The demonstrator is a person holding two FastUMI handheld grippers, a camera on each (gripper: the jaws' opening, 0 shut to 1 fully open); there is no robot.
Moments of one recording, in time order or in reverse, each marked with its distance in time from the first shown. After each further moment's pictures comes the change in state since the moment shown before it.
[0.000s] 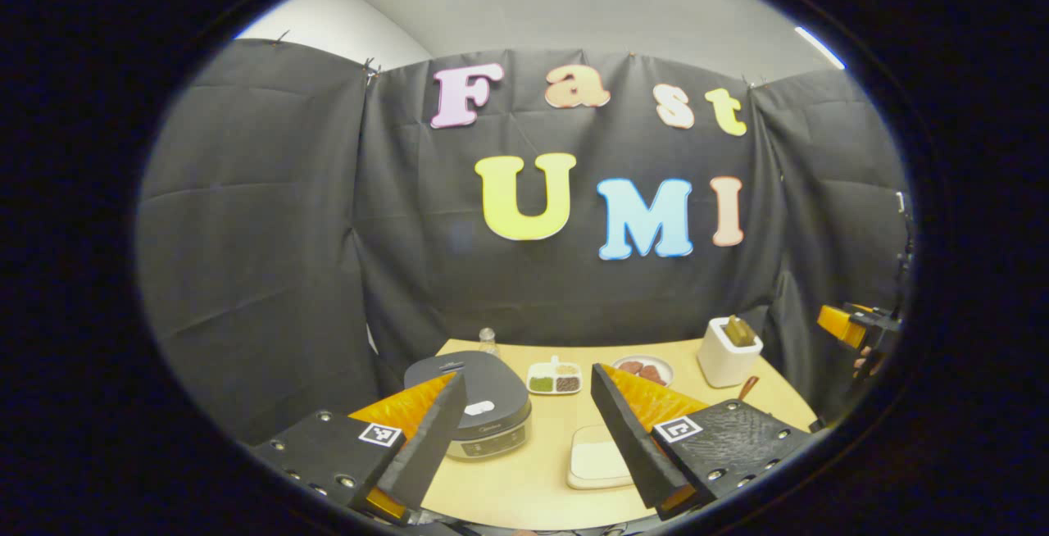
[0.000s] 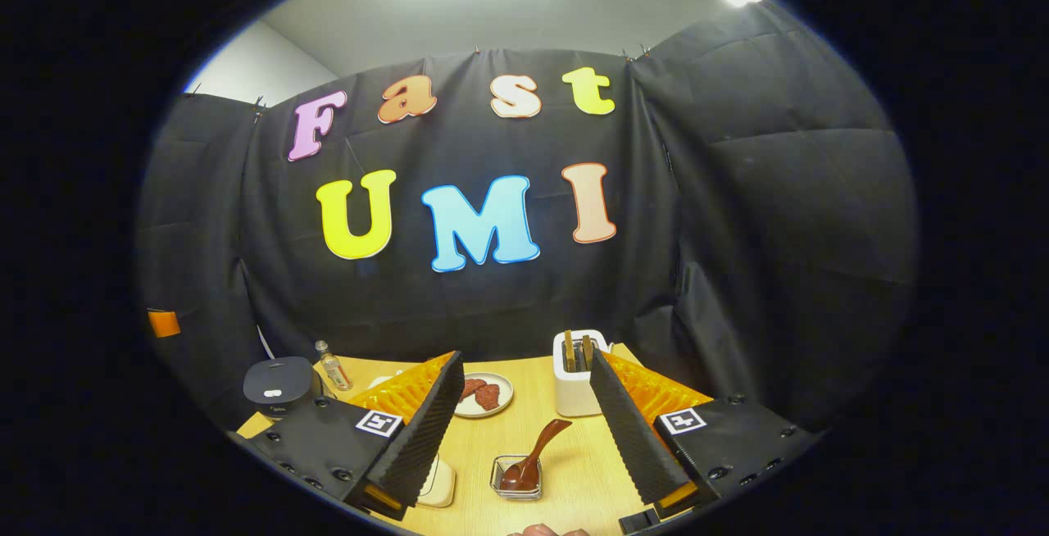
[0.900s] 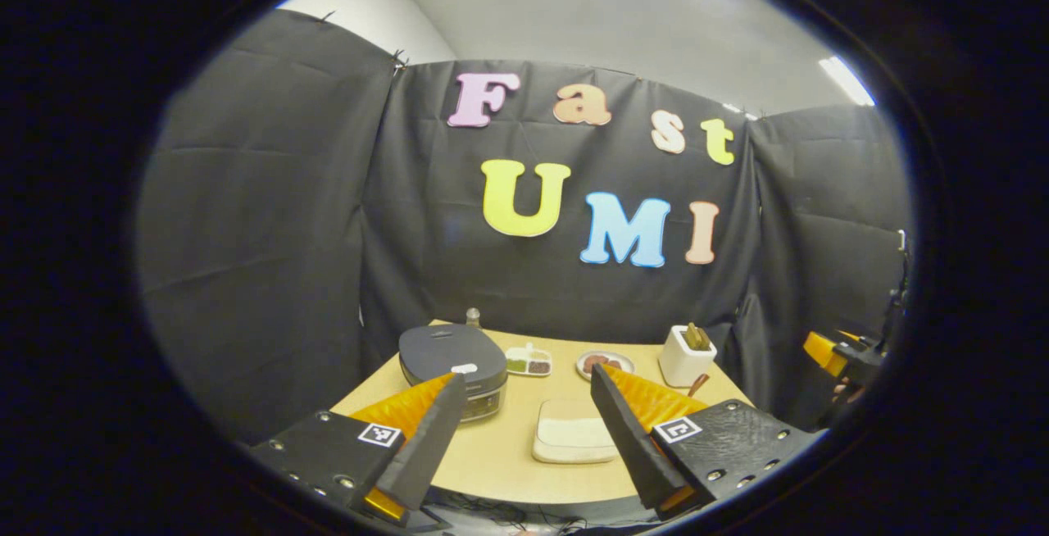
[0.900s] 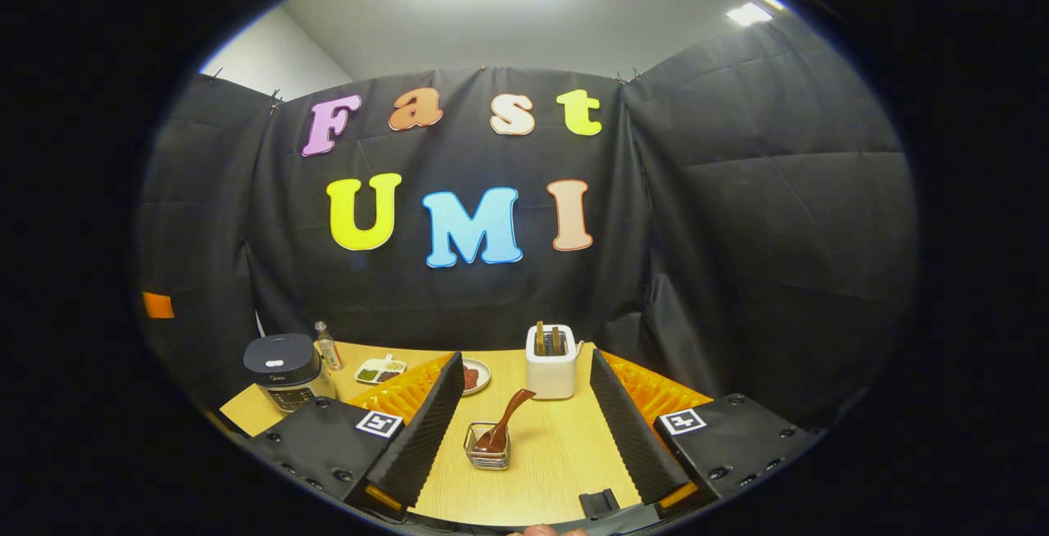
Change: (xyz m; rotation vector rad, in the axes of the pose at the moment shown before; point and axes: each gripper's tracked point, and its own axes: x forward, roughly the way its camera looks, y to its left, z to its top) left arm -0.088 0.010 -0.047 -0.107 0.033 0.004; right arm -0.095 -0.028 -0.018 -0.071 -0.015 -0.045
